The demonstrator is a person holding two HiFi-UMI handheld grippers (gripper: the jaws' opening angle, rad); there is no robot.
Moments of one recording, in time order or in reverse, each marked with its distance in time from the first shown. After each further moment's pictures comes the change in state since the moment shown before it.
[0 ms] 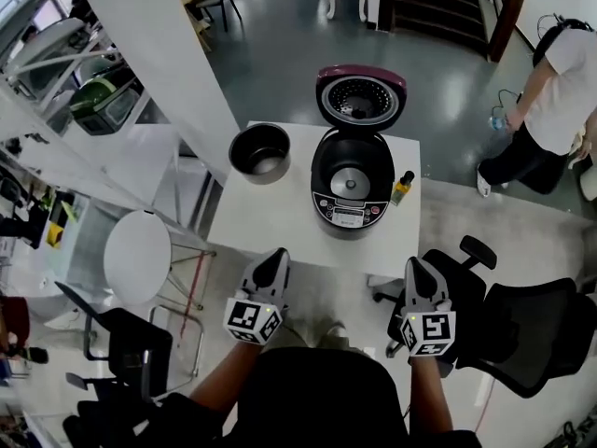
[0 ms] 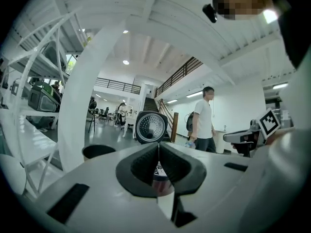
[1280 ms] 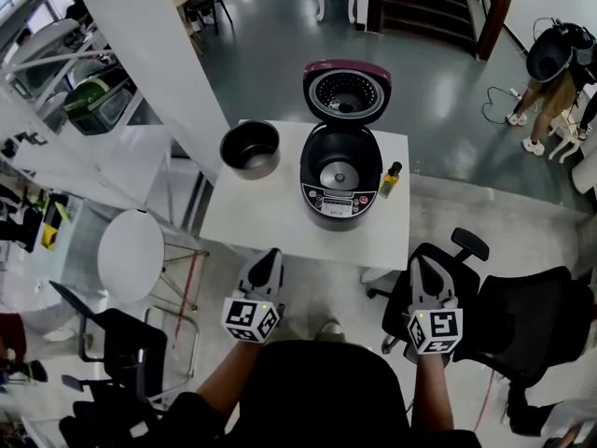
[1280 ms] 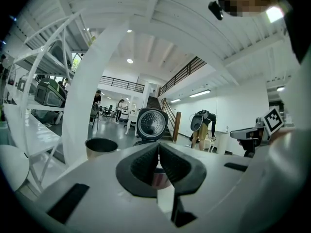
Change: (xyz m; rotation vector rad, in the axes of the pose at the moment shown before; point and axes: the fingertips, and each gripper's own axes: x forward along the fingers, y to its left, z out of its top) left arm -0.017 -0.015 -0.019 -0.038 0.013 0.031; right arm -0.044 -0.025 -0.003 -0.008 0.000 -0.037
